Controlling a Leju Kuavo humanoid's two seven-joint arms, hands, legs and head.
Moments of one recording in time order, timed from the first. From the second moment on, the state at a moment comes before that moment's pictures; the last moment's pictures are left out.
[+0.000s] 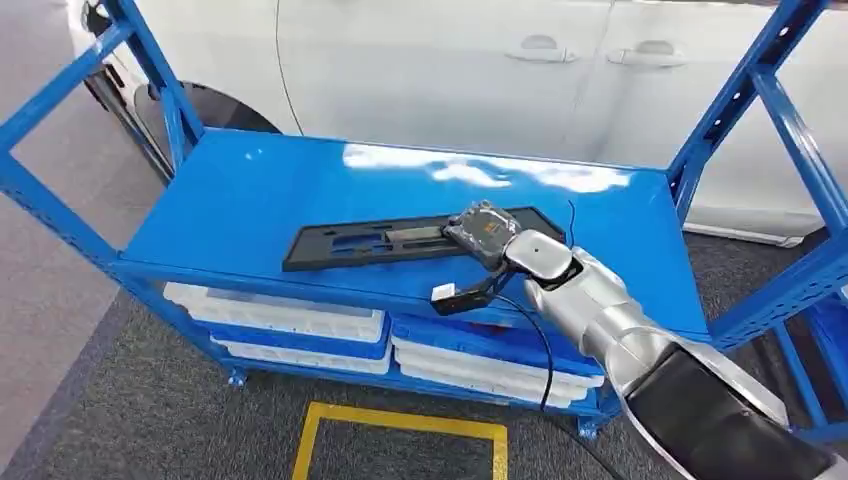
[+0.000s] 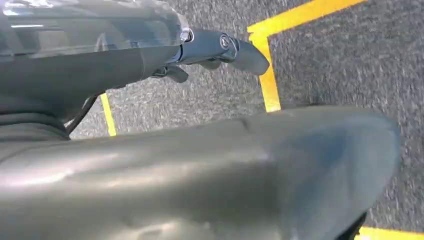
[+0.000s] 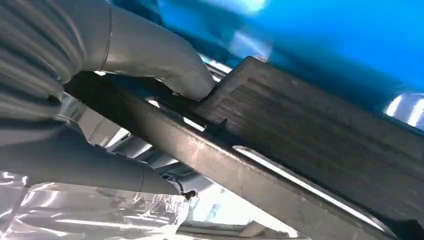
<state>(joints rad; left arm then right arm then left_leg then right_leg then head) -0.14 -0.18 1.00 -0.17 -1.39 0.08 -0.06 -0.97 -0.12 0.88 -0.50 1.26 -0.28 -0.20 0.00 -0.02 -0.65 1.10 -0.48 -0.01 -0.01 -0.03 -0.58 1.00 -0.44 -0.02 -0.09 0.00</state>
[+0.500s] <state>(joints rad) -0.14 -0.18 1.00 -0.17 -1.39 0.08 -0.06 -0.97 -0.13 0.82 -0.52 1.14 -0.22 -0.31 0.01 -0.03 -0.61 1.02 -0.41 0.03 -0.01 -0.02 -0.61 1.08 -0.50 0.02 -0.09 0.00</state>
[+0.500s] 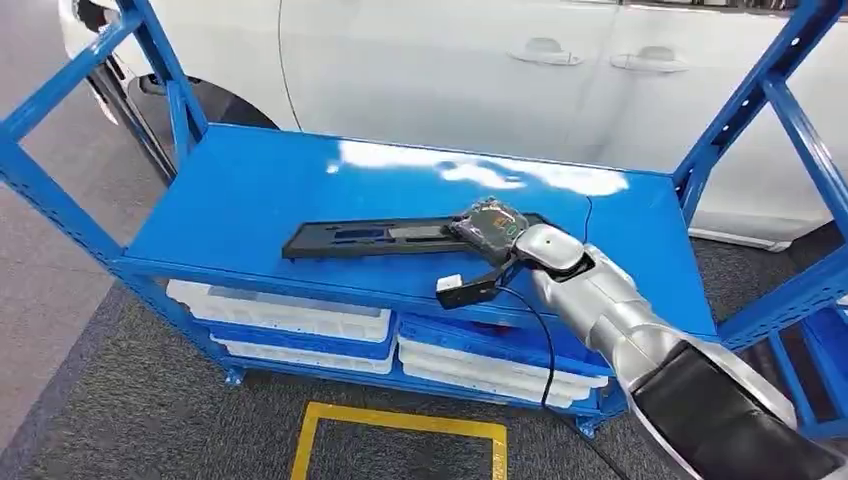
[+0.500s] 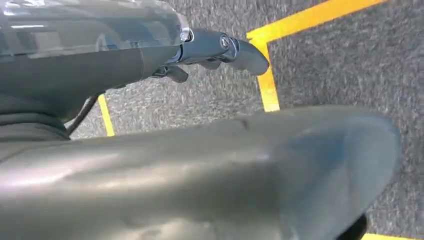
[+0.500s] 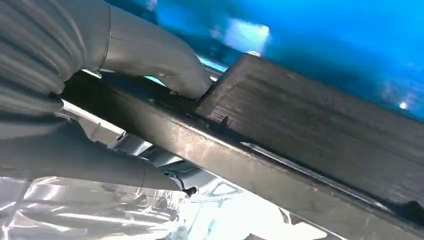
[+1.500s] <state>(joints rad) -0.12 -0.17 1.05 -0.17 -1.33 0.13 -0.13 -0.76 -0.22 0.52 -1.54 -0.49 0.54 -0.32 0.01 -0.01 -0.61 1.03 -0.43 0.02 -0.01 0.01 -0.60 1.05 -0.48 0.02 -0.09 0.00</state>
